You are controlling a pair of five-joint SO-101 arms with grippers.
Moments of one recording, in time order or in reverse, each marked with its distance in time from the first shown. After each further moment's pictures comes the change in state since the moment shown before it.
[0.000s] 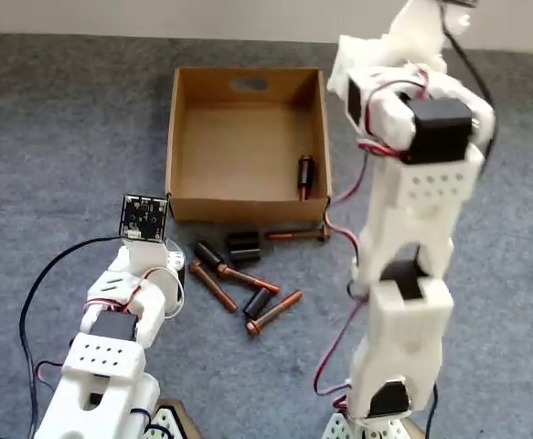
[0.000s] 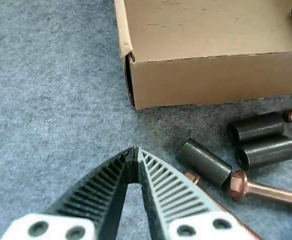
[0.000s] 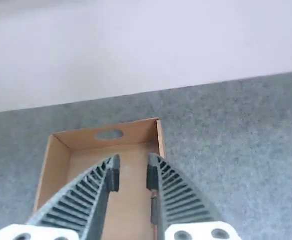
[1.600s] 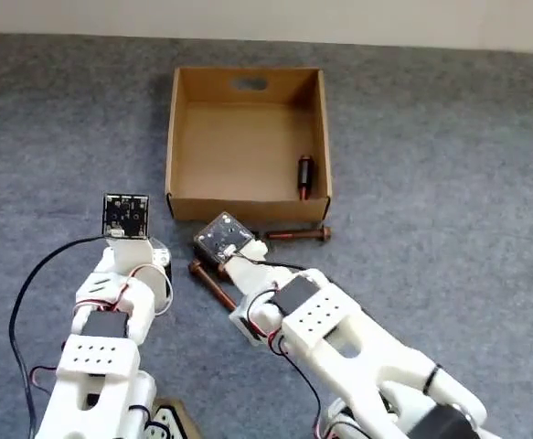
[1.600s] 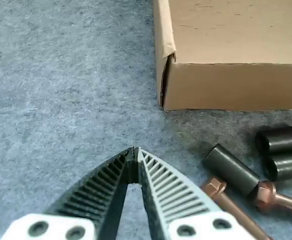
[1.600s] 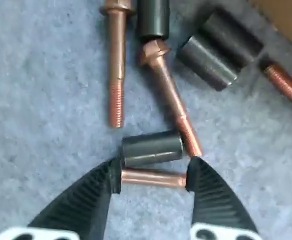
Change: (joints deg) left arm -5.1 0.0 0.0 0.0 0.0; right arm -34.7 -48.2 141.1 -51.3 19.7
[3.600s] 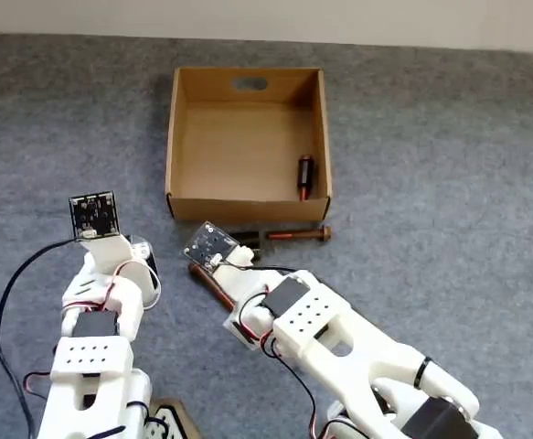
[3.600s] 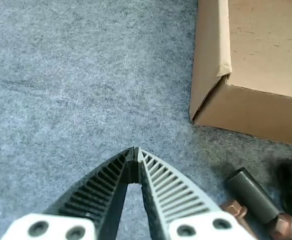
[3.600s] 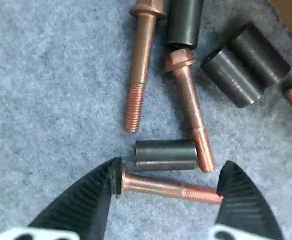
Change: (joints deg) left arm -5.9 0.0 0.0 -1.3 6.6; right arm -2.5 1.6 -0.9 -0.6 4.6
